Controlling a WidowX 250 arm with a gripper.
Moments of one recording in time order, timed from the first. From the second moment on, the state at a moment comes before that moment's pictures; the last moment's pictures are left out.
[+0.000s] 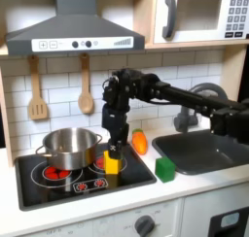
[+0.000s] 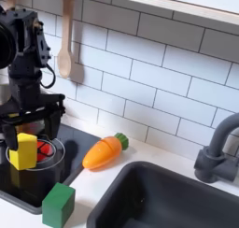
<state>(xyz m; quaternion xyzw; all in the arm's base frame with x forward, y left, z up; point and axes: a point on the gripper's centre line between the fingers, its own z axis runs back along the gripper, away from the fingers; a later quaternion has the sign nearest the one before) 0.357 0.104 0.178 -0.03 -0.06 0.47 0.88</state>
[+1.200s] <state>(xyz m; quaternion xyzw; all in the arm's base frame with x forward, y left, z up) 0.350 0.118 0.173 -0.01 -0.04 0.50 0.86</state>
